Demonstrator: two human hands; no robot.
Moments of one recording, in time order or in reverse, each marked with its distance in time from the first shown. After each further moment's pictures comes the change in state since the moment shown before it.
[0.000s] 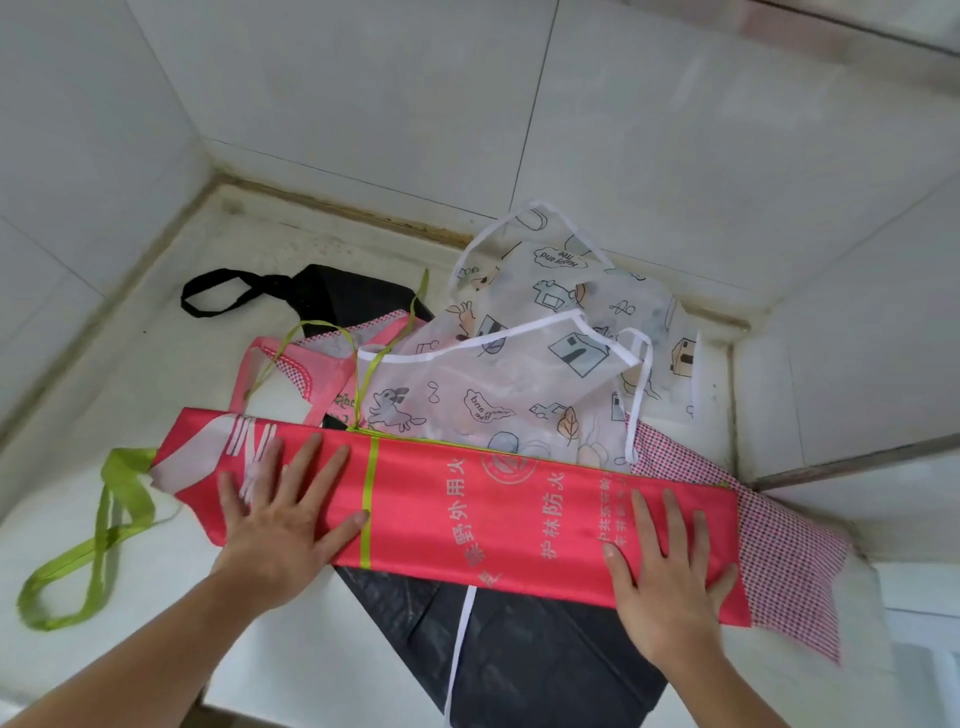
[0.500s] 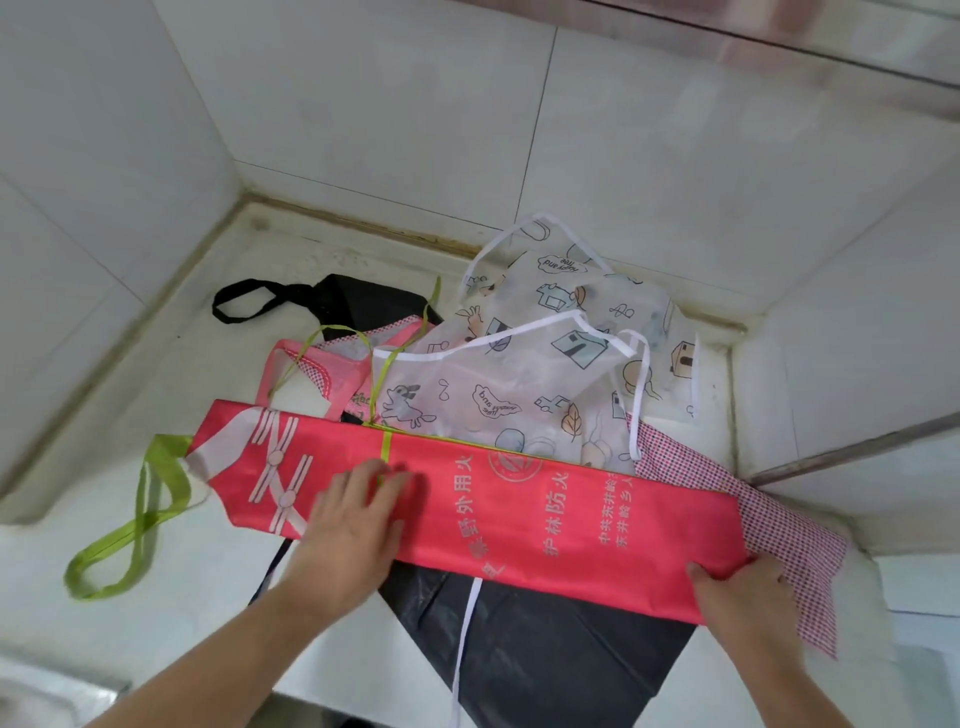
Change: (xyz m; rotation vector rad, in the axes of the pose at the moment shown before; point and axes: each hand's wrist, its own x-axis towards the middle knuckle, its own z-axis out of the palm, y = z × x) left_hand -0.029 0.060 -0.023 -0.199 0.198 0.228; right_hand -0.003 0.050 -0.022 0.448 0.068 0.549
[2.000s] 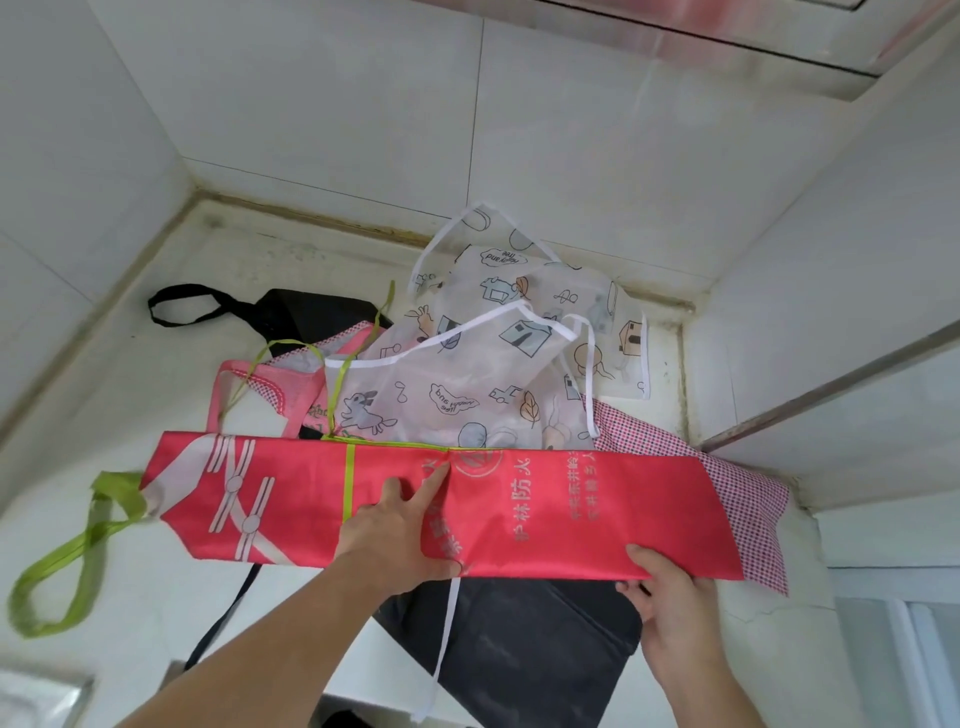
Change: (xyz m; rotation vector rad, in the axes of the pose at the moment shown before) left_hand 0.021 0.090 0.011 0.077 -0.546 -0.214; right_hand -0.066 0.001 -0.009 1.274 -0.302 0.200
